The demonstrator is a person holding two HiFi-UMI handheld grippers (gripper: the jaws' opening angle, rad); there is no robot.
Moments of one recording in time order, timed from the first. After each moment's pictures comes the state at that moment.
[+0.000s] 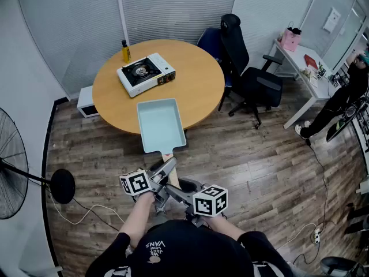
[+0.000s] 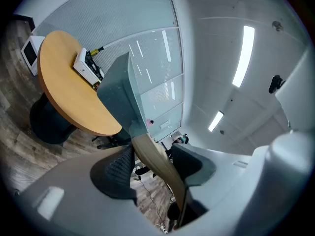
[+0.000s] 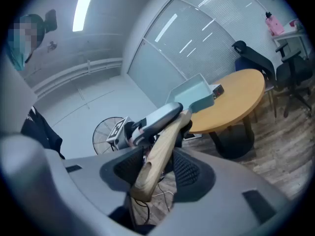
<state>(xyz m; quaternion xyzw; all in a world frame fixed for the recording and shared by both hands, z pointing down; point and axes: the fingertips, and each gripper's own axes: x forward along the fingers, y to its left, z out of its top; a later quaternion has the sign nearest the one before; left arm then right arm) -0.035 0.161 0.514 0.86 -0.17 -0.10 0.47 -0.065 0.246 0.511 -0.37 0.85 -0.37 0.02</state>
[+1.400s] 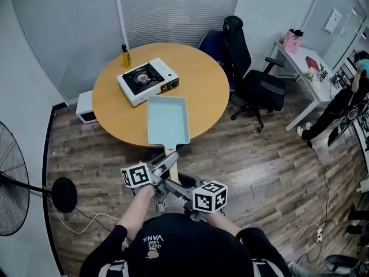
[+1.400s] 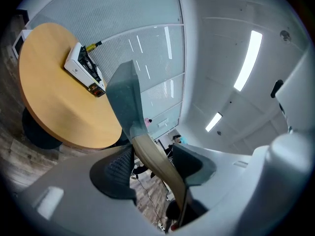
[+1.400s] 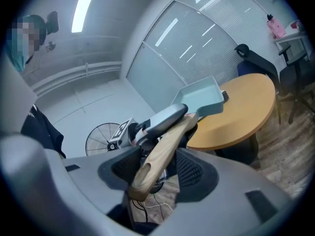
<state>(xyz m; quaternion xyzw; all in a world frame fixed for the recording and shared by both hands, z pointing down) -0.041 0.074 0.513 0.86 -0.14 -0.09 0.48 -0.083 0.156 0.504 -0.39 0.85 -0.35 0.04</state>
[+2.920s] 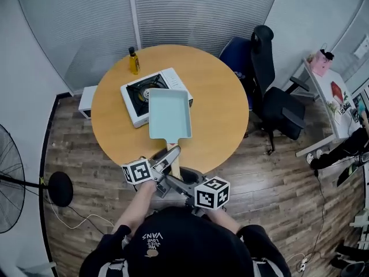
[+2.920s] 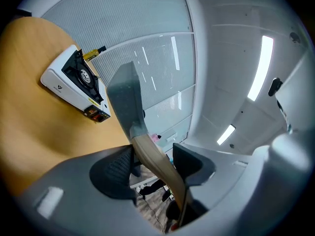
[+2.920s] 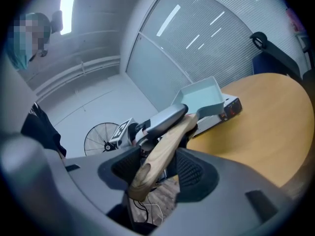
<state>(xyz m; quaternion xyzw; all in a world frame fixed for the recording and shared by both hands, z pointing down) 0.013 -0.142 0.524 0.84 -0.20 -0.14 0.48 -0.017 -0.056 0.514 -0.33 0.87 -0.35 0.00</state>
